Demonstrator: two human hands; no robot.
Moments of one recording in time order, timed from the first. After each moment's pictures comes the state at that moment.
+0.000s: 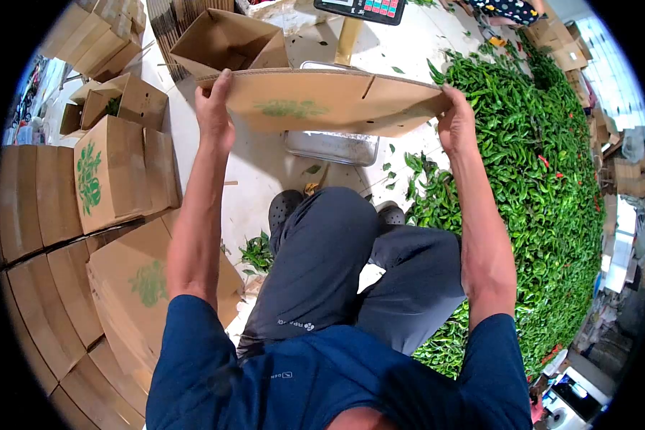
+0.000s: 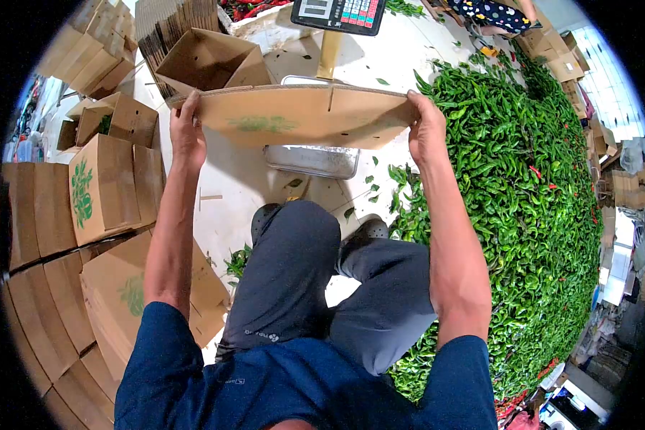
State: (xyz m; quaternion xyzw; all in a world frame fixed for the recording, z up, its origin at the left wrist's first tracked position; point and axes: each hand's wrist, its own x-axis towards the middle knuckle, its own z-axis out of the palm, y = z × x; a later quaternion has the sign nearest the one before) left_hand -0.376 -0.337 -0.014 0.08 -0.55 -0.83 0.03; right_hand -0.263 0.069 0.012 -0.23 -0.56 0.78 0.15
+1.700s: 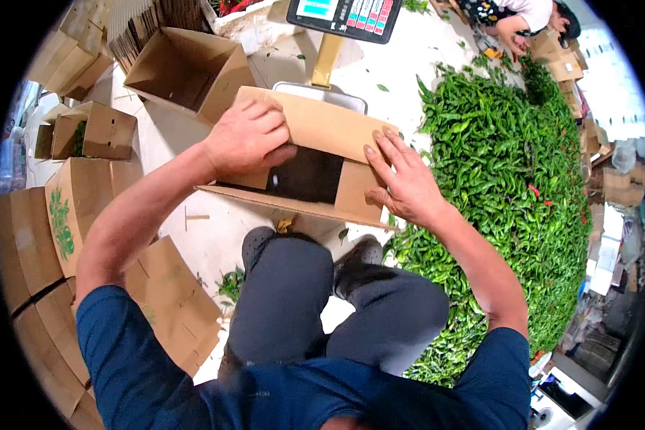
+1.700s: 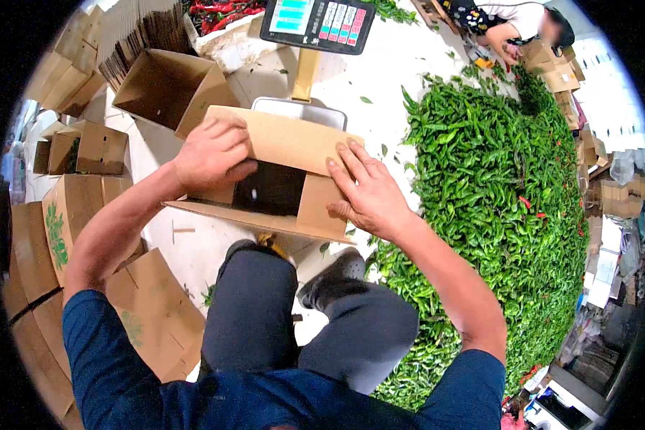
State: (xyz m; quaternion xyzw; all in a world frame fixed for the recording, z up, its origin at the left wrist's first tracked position) left_hand -0.436 -0.257 -0.013 -0.61 -0.78 -0.09 0.06; right_hand -0.271 0.057 0.011 0.24 -0.97 0.05 0.02
